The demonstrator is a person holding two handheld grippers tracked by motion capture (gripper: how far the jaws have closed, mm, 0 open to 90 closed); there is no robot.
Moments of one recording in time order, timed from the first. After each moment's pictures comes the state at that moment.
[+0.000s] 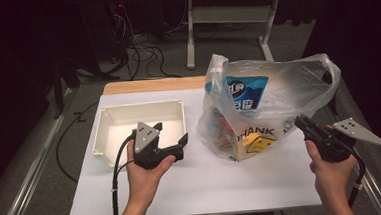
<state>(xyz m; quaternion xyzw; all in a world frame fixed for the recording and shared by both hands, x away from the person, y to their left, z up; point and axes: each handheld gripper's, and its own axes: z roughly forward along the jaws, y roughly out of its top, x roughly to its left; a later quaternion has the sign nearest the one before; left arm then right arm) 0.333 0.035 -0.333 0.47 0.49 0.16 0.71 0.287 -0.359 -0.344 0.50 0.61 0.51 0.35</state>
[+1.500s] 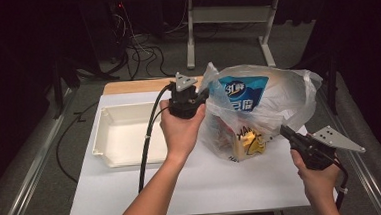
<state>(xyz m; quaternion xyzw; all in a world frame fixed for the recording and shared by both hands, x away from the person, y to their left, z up) 0.419 -0.045 -0.292 0.50 0.52 0.13 0.68 0.284 -0.331 -0.363 0.46 0.65 0.50 0.33</state>
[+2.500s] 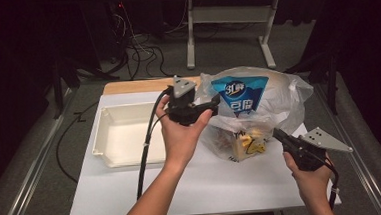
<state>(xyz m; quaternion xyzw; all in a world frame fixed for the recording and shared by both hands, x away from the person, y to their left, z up) 0.403 -0.056 -0.277 0.48 0.52 0.15 0.69 0.288 -0.317 -0.372 0.46 0.67 0.49 0.33</state>
